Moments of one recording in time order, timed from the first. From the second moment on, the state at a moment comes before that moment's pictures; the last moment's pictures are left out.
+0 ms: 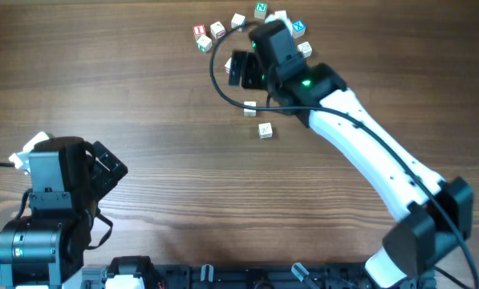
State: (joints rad) left arm 0.01 0.86 1.21 -1.33 -0.32 -0.68; right arm 0.58 1.75 1.59 -0.55 0.15 0.52
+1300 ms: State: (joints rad) left arm 0.01 0.86 1.21 -1.33 -0.32 -0.68; right arm 0.40 2.42 2.02 -0.57 -0.13 -0.31
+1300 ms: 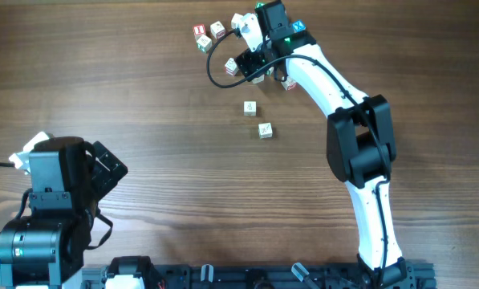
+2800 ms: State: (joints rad) left arm 0.01 0.86 1.21 -1.33 -0.32 -0.68; right arm 0.40 2.34 2.13 -0.92 -0.16 -0.11
